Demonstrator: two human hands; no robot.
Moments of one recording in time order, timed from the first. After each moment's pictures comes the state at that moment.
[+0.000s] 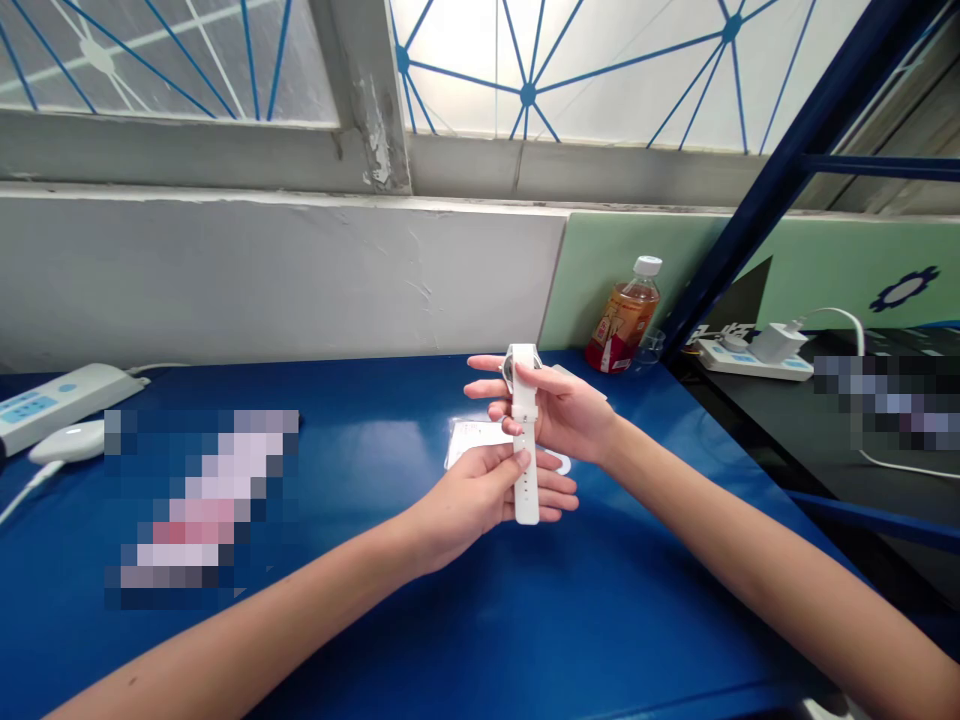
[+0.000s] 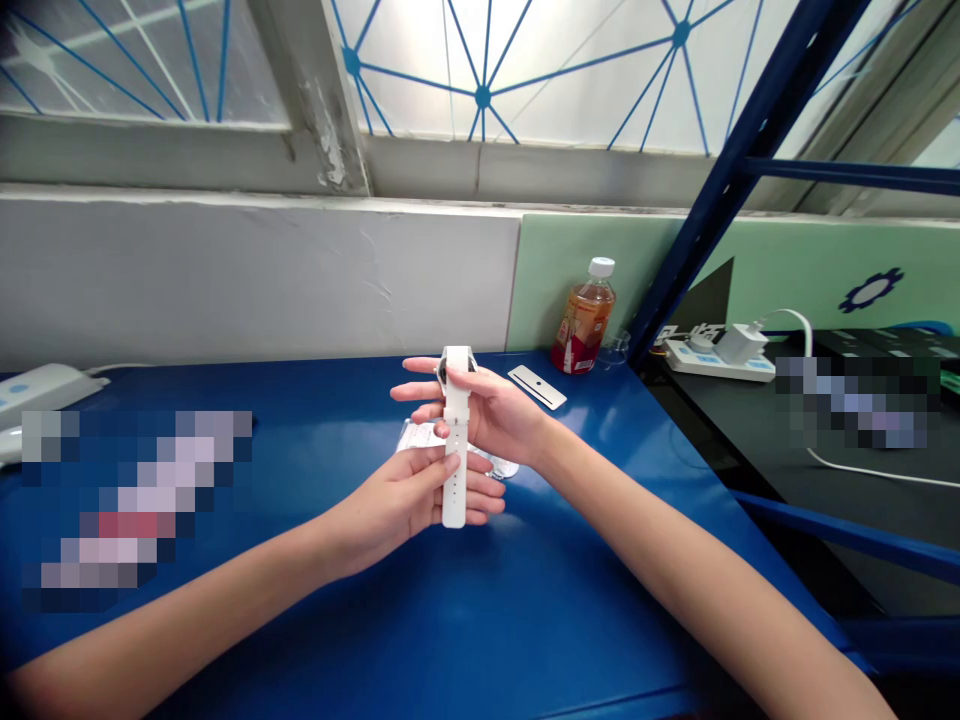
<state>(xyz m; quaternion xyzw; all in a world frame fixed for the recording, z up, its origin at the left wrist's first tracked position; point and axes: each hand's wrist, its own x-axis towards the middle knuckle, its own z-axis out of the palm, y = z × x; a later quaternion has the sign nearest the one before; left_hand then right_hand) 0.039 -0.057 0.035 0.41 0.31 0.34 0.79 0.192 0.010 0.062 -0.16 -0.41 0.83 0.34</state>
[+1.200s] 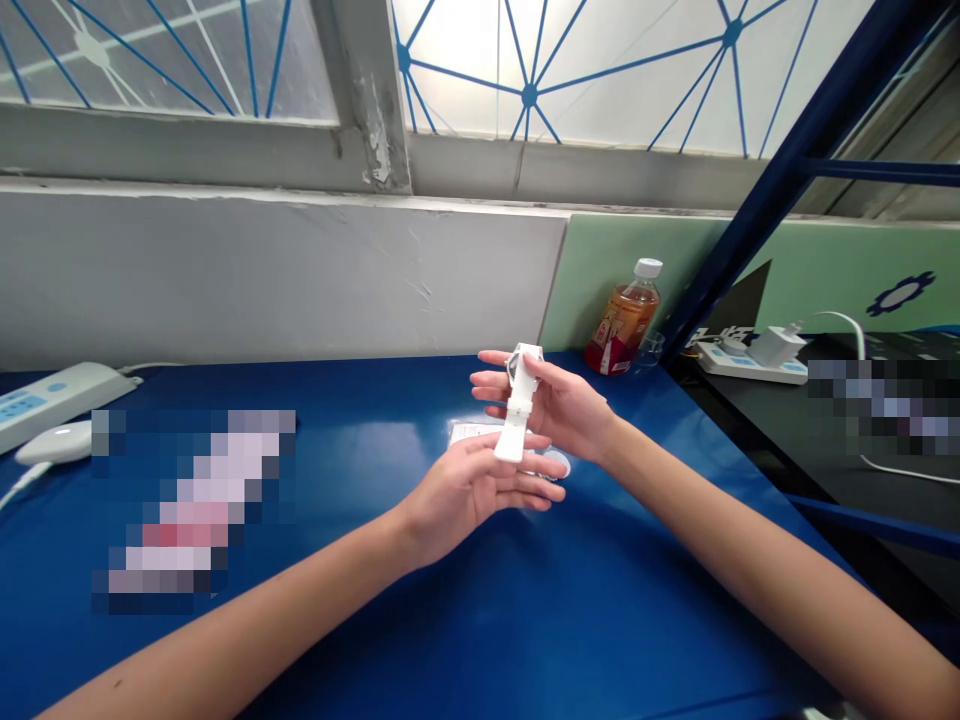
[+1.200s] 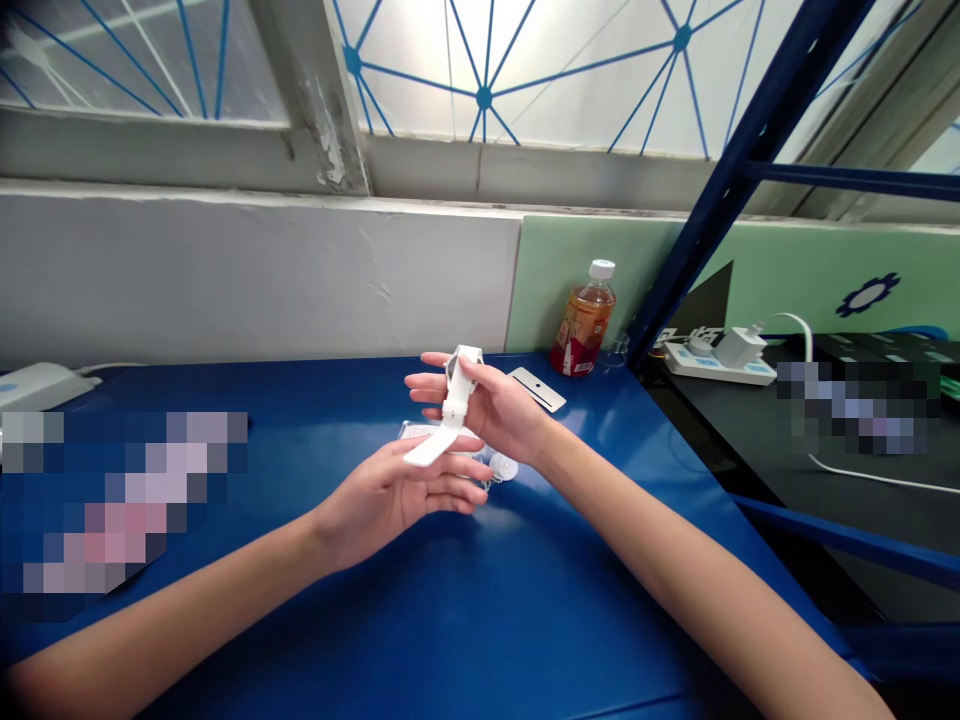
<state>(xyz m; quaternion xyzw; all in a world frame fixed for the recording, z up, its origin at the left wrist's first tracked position) 0.029 -0.049 0.038 0.40 0.26 0.36 0.80 0.192 0.016 0.054 -0.19 -0.41 0.79 0.40</state>
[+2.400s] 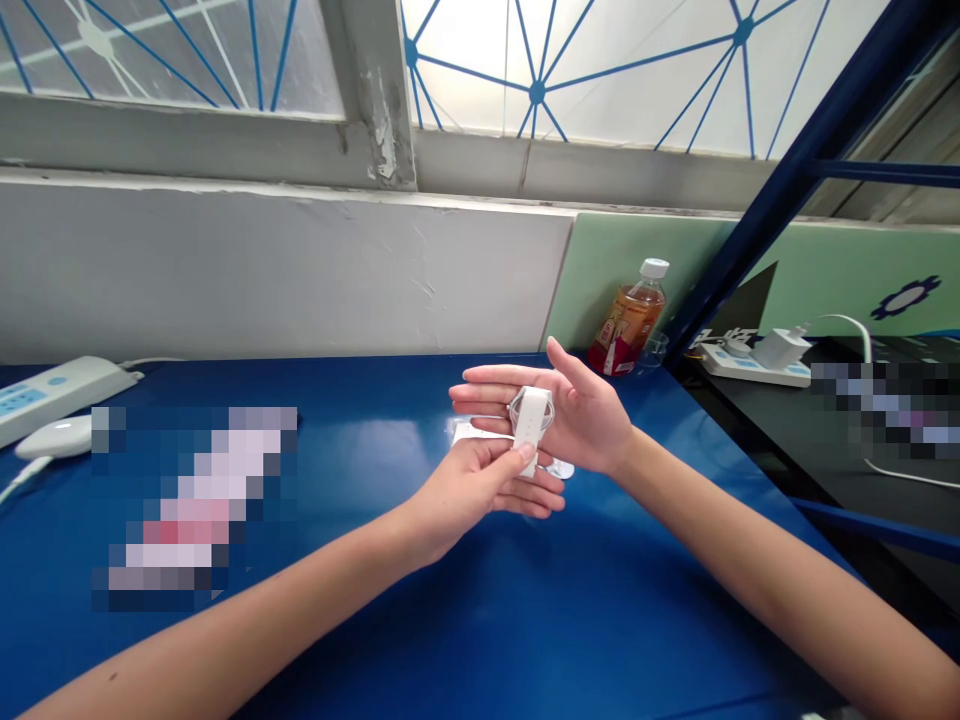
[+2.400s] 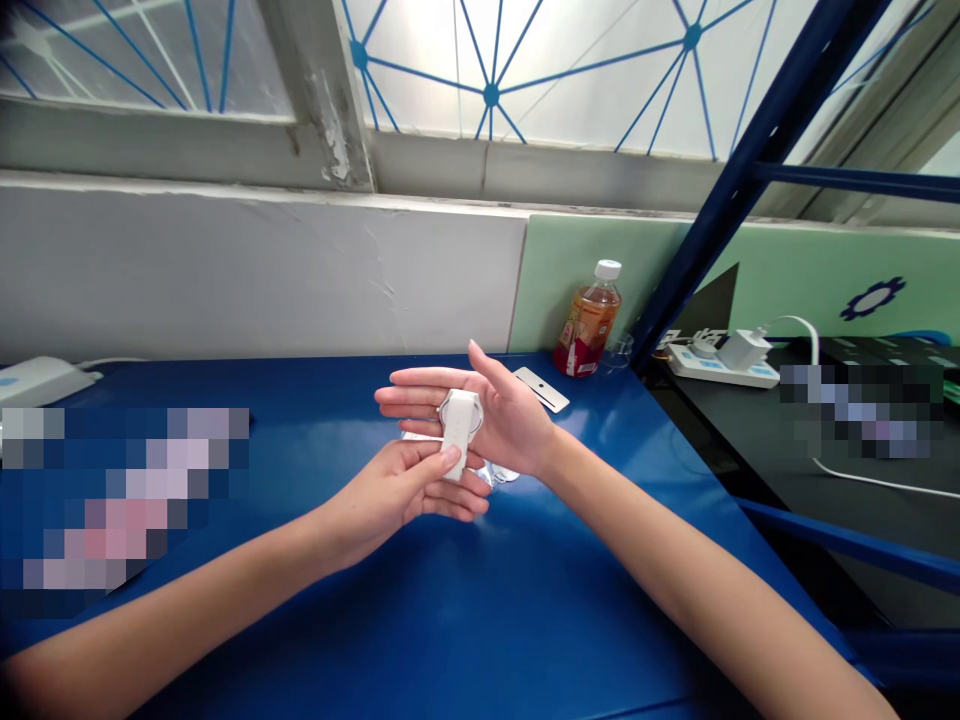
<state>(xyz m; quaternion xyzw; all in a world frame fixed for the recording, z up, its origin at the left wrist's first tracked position) 0.031 -0.049 0.037 0.47 0.34 0.34 0.74 0.189 0.000 0.071 -0.11 -0.47 0.81 0.32</state>
